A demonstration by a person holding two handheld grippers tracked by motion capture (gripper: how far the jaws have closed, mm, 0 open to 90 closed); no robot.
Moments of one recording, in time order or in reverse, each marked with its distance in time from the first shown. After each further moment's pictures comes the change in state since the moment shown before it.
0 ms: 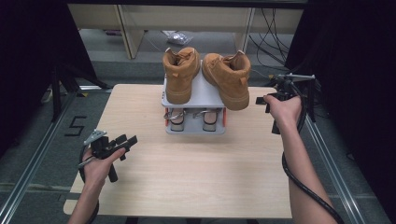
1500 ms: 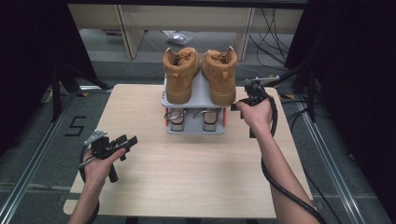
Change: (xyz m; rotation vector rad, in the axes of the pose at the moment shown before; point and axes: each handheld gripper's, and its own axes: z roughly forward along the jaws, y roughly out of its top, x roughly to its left) left arm 0.001 -0.001 0.001 0.007 0.001 -0.006; right arm 0.060 -0.021 0.042 0.064 0.067 -0.158
